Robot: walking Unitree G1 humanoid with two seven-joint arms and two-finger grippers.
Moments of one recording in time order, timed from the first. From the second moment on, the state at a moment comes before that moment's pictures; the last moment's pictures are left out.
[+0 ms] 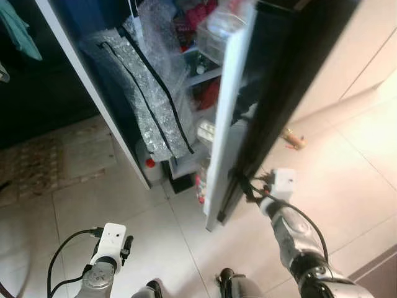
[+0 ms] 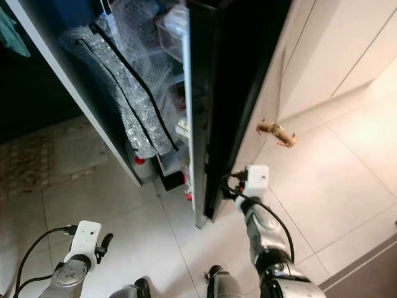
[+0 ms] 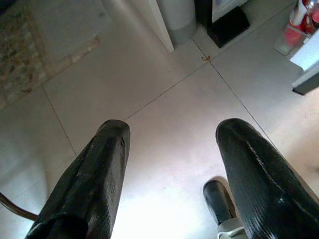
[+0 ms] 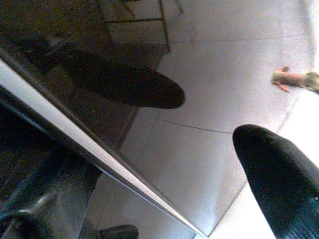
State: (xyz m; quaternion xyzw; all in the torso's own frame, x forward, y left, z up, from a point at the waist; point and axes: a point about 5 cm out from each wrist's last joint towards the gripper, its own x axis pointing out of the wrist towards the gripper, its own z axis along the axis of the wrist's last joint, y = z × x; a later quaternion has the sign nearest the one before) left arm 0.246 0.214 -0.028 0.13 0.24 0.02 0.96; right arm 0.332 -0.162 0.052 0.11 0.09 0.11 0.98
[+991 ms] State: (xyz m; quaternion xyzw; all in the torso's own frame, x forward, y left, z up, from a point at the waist) left arm 0.249 0.212 -0.024 0.12 0.23 0.02 0.97; right arm 0.381 -0.117 0.143 0.09 -0.03 0.25 0.96
